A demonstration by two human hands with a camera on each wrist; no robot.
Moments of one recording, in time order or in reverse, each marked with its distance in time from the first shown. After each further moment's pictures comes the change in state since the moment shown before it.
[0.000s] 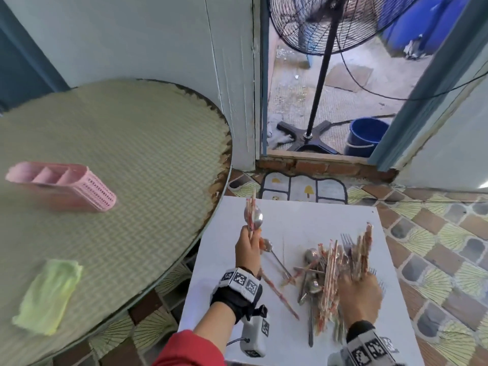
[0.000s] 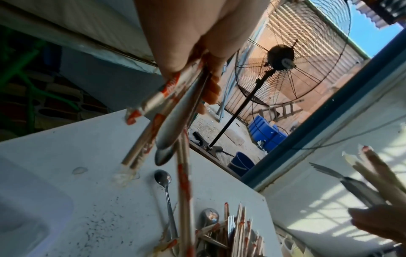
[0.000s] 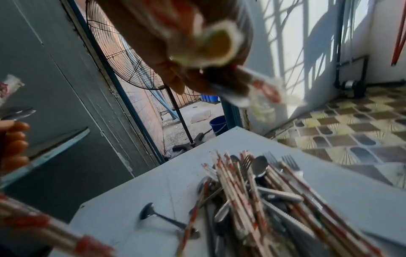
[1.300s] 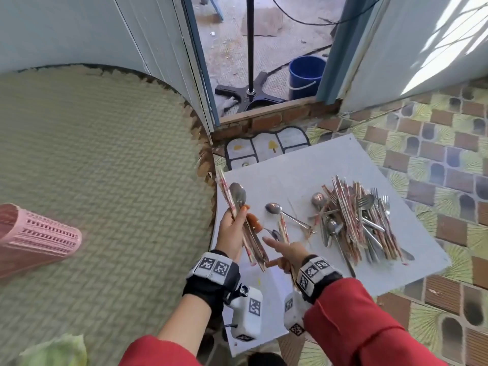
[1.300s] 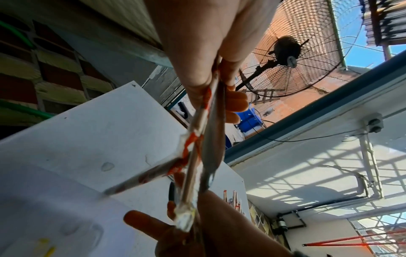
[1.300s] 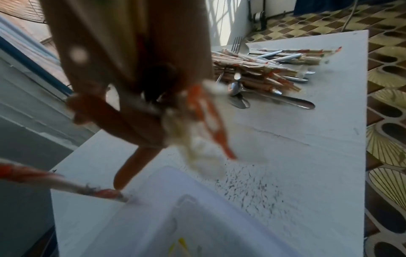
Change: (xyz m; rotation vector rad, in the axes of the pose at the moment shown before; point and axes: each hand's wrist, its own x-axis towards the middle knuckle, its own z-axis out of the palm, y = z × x) left_hand 0.070 -0.039 -0.099 -0.402 -0.472 -0.300; right_hand -0.071 -0.010 0.202 0.382 -0.567 0.563
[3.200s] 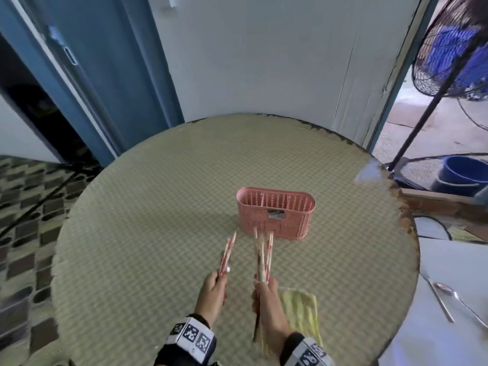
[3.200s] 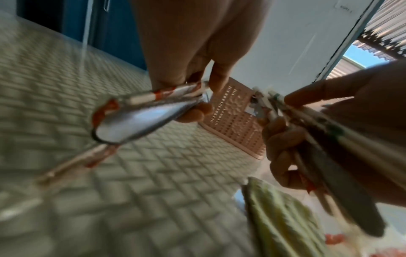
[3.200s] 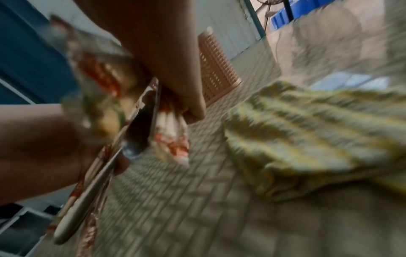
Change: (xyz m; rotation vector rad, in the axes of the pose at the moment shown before) left_hand -0.228 0.132 -0.453 0.434 0.532 0.146; right_hand -0.241 0.122 0.448 -0.120 -0.415 -0.521
